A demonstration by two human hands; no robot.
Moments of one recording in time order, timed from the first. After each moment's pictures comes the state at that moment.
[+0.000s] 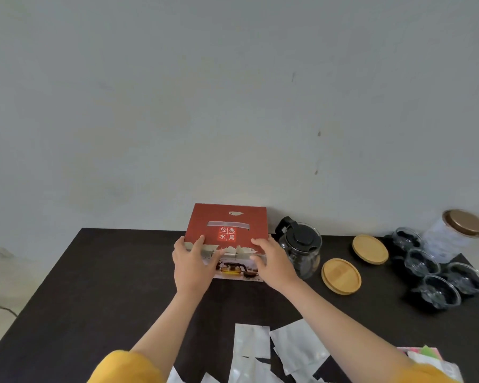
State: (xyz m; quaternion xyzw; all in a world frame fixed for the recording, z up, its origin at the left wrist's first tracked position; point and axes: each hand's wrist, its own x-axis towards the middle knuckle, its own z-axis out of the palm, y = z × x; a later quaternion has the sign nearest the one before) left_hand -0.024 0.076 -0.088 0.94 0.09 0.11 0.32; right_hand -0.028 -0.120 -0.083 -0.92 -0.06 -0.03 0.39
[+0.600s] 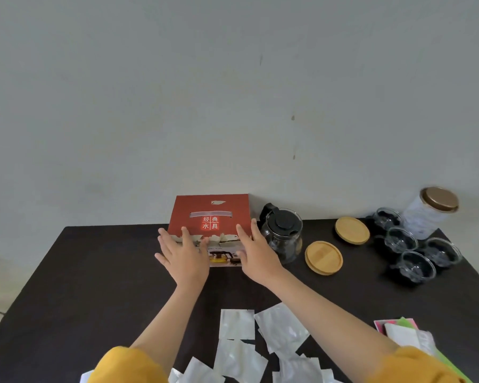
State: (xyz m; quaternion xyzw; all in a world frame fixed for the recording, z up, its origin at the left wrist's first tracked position) left_hand -0.025 0.040 -0.096 0.96 0.15 0.12 0.22; right_hand -0.042 -0.126 -0.082 -0.96 -0.07 0.00 0.26
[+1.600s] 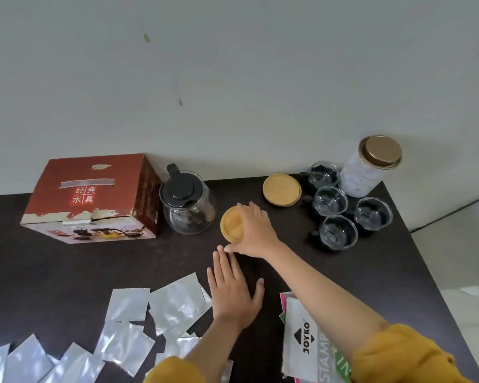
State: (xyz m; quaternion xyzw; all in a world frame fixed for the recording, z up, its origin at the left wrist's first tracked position) left_hand -0.152 -0.252 -0.192 0.99 -0.06 -0.08 0.11; right_hand -0.049 -0.355 -0.137 -0.96 0.01 0.15 0.24
